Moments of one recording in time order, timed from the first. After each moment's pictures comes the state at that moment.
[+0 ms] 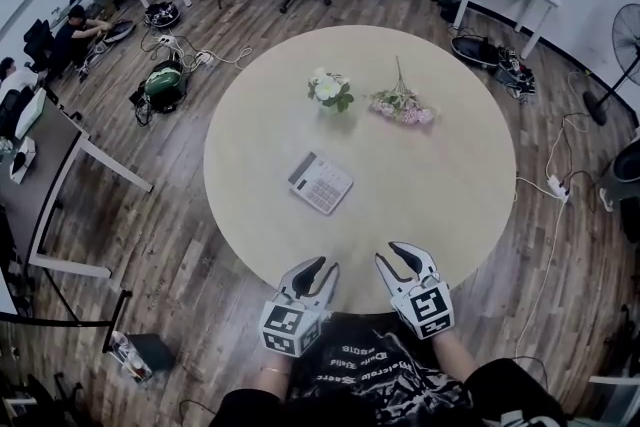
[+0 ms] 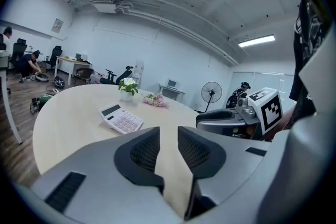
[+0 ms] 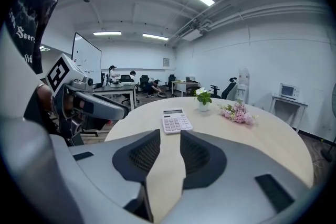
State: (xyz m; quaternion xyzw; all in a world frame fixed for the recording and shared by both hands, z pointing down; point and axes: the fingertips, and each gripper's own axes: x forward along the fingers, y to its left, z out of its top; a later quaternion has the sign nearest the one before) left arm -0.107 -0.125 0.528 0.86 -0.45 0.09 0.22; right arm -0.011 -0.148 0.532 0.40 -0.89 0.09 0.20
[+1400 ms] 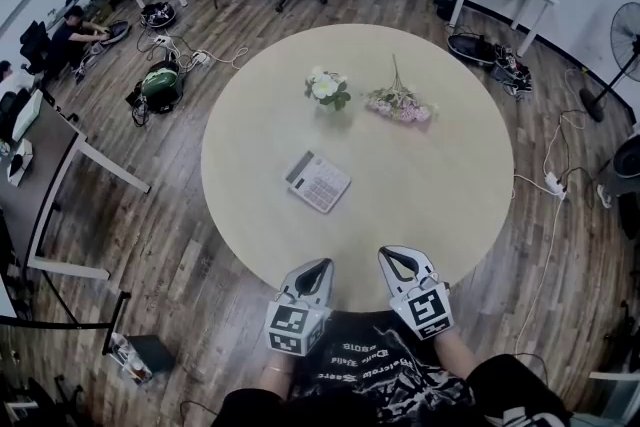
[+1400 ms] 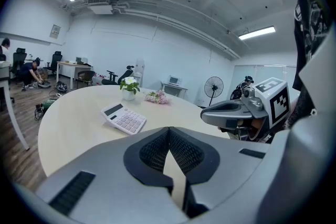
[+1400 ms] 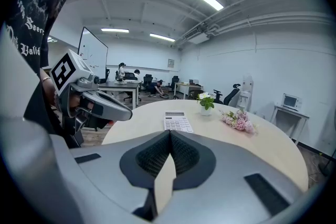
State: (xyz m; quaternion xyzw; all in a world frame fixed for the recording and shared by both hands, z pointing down) left arm -0.107 -0.126 0.537 0.85 -0.46 0.12 0.21; right arm -0.016 -0.142 0.530 0.39 -0.90 0.05 0.21
